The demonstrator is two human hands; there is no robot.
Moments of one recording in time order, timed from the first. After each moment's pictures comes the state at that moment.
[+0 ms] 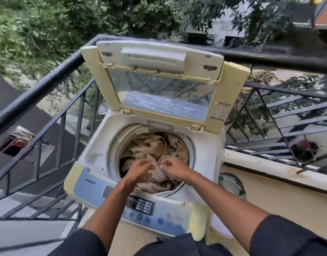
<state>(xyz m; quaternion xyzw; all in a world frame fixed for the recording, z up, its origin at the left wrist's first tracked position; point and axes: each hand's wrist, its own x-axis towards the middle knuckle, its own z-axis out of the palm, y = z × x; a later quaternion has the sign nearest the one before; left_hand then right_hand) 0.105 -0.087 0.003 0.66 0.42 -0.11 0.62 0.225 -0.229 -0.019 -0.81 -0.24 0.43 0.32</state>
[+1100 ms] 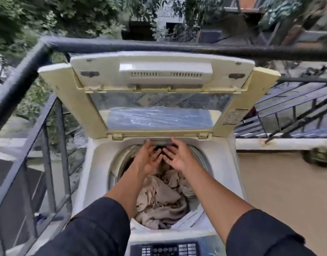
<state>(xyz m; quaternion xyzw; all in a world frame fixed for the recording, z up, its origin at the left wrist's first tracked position) 0.261 0.024 -0.034 0.30 0.40 -0.15 0.85 0.298 -0.102 -0.022 -0.42 0.36 0.32 0.77</state>
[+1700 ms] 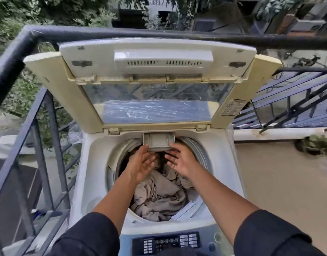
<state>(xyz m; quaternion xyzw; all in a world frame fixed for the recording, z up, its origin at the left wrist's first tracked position) 0.219 0.043 -0.062 0.40 0.41 -0.19 0.80 0.268 -0.131 -0.044 -0.51 0.32 0.36 0.71</state>
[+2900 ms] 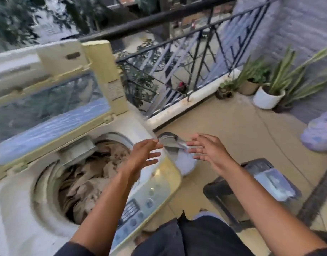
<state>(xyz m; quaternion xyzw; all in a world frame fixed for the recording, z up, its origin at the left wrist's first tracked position) 0.149 -0.215 0.067 0.68 0.06 -0.36 0.64 0.059 -0.438 0.086 -0.64 0.34 0.04 0.69</state>
